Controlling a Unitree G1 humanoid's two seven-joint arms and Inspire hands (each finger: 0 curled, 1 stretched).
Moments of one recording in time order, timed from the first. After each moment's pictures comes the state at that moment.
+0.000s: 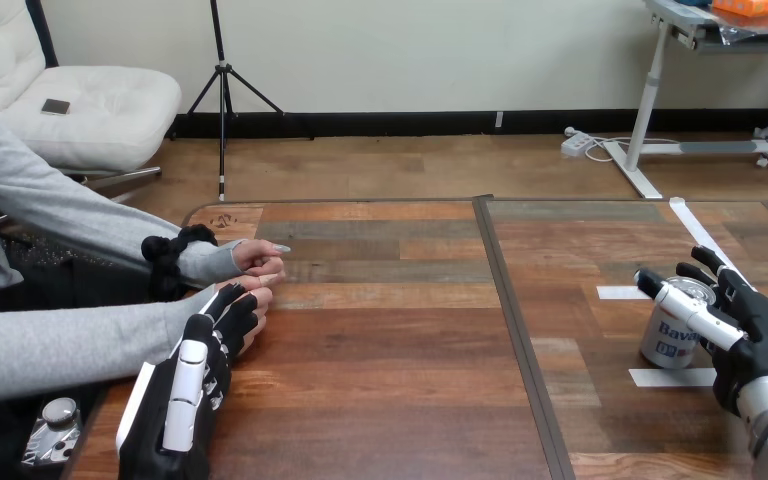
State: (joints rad) left arm 0.04 0.09 0.17 0.63 -0.24 -0.64 -0.43; right arm -0.50 -0.39 -0.34 1.23 0.15 -0.38 0.21
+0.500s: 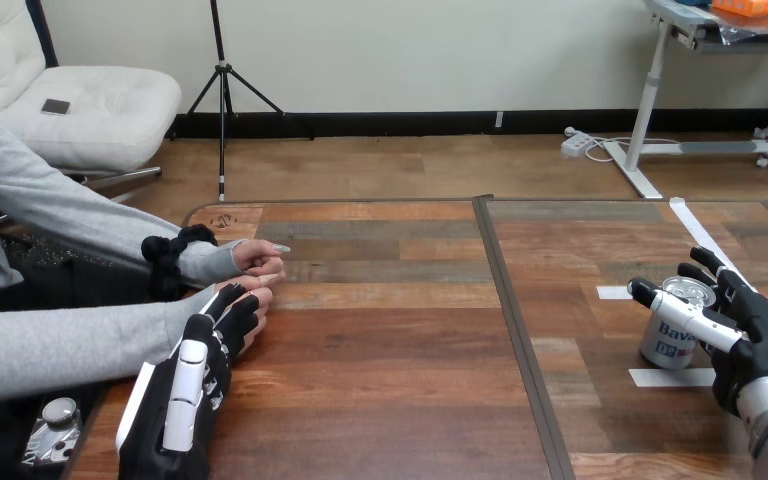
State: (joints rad) left arm 0.04 0.09 0.17 0.63 -0.24 -0.64 -0.43; right arm -0.50 -0.39 -0.34 1.23 0.15 -0.38 0.21
